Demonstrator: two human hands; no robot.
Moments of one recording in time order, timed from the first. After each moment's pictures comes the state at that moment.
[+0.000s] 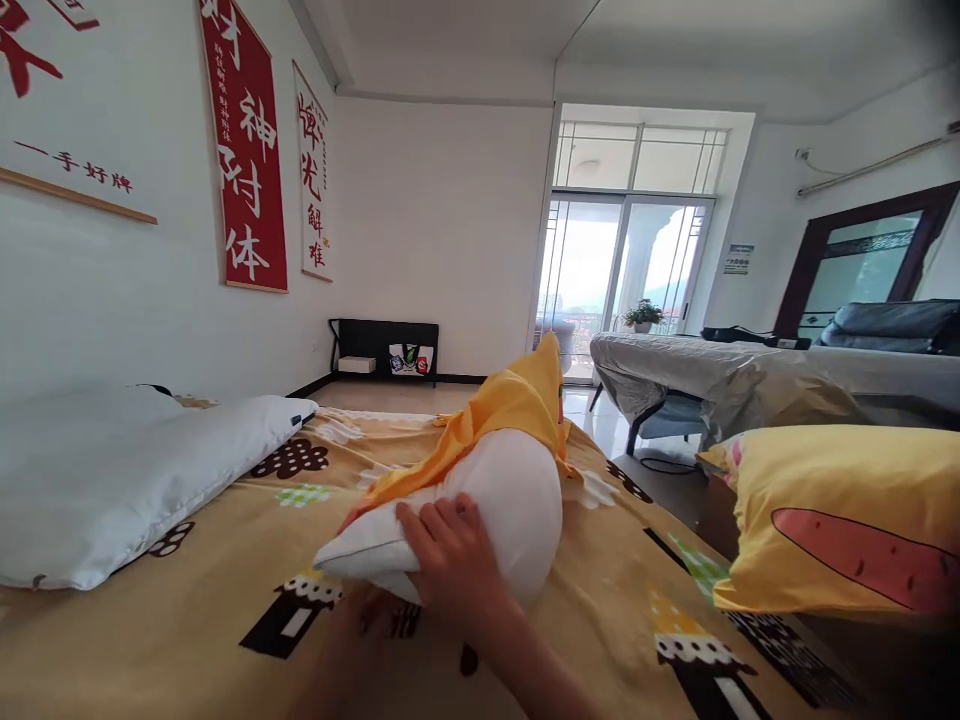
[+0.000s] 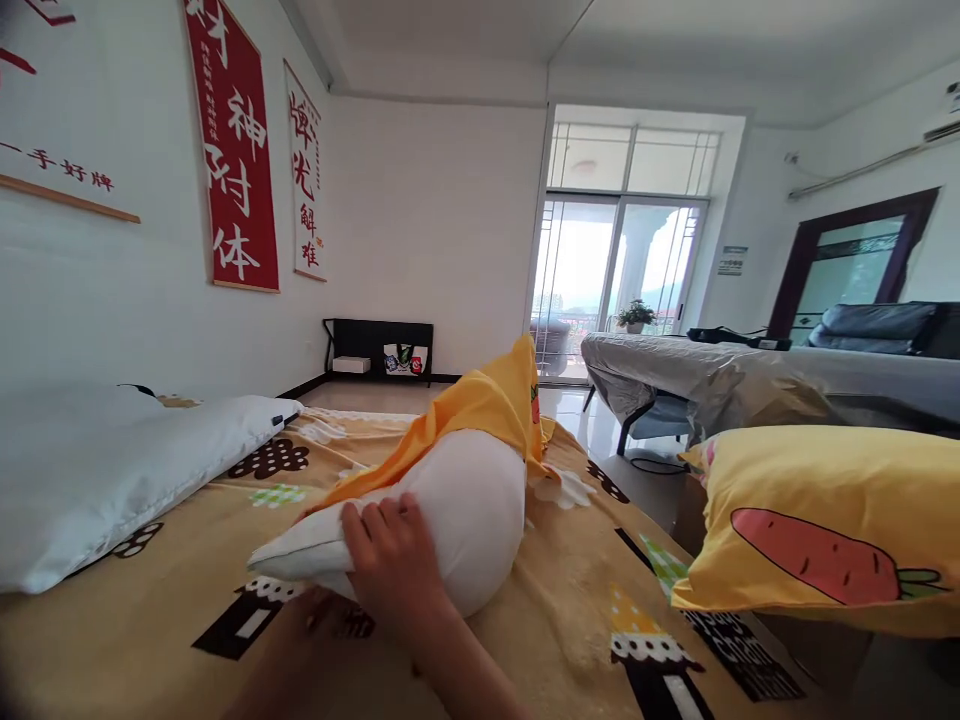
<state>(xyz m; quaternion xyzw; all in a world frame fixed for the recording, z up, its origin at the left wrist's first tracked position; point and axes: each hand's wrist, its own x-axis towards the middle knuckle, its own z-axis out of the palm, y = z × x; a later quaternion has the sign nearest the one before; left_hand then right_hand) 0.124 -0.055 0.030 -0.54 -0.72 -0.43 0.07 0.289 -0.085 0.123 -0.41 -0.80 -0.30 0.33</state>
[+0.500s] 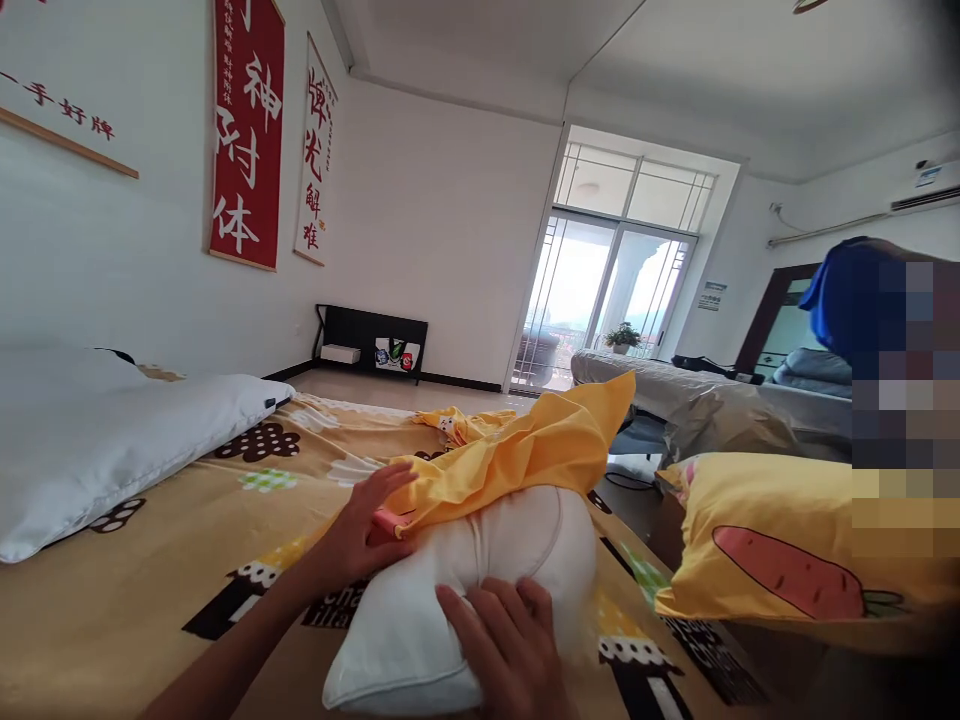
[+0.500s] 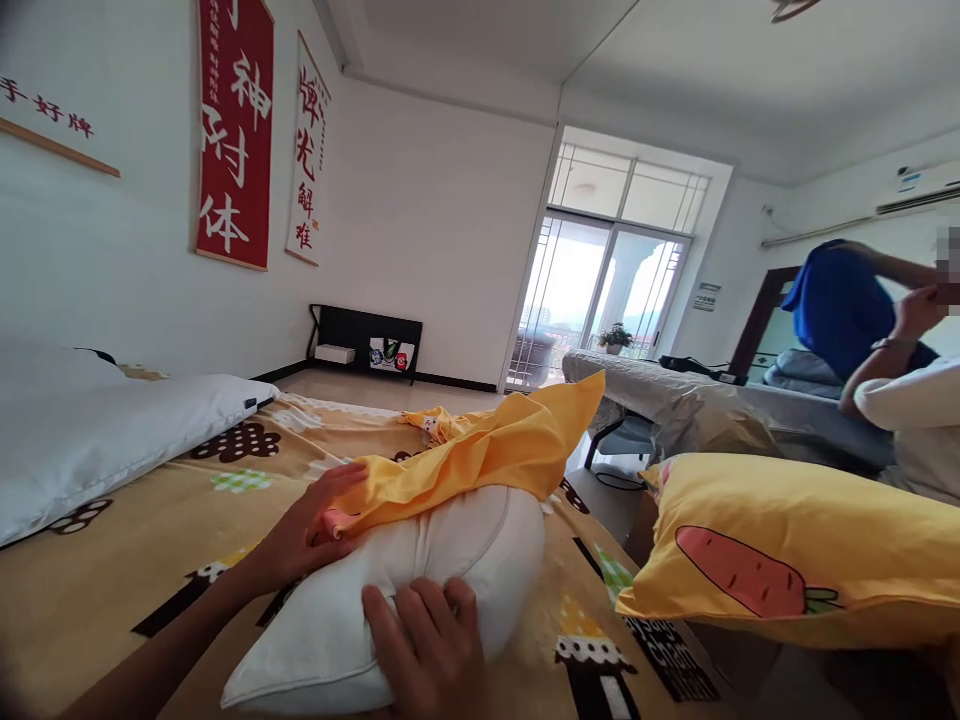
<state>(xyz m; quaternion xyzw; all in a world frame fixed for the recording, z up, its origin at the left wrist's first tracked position) 0.151 -0.028 0.090 -0.85 -0.23 -0.47 -0.04 0.347 -0.140 0.063 -0.31 -0.73 -0.38 0.48</state>
